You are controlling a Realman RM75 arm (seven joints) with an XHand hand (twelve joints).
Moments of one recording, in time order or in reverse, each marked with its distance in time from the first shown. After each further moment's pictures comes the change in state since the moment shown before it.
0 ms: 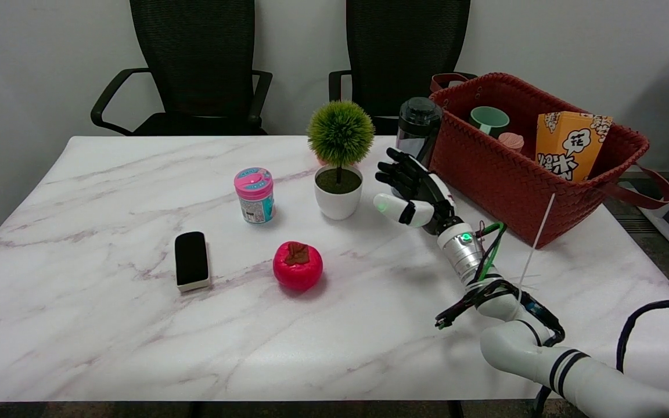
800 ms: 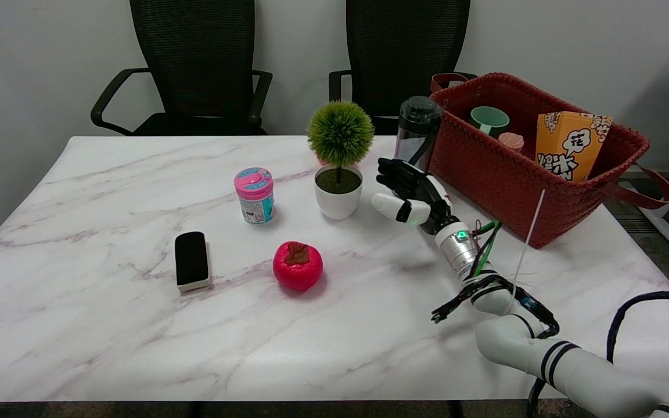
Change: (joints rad) arm 0.058 -0.014 -0.016 -0.092 0.003 -0.016 0.007
